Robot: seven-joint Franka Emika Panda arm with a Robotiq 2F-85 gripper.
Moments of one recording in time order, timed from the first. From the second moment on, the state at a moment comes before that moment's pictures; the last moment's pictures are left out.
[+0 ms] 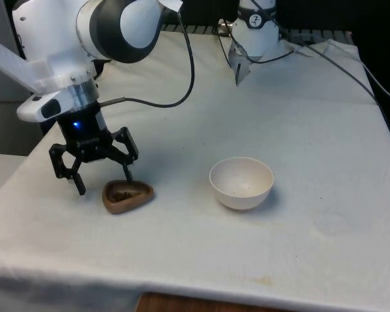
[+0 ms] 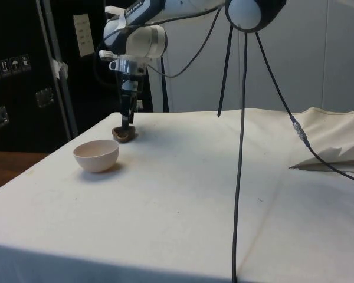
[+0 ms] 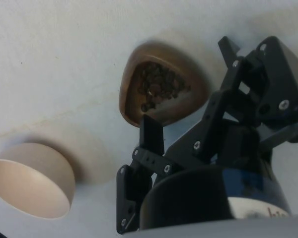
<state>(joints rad) -0.14 1.20 -0.48 -0.91 0.78 2.02 -0.96</state>
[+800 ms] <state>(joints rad) -0.14 1.21 -0.48 -0.91 0.78 2.02 -0.96</state>
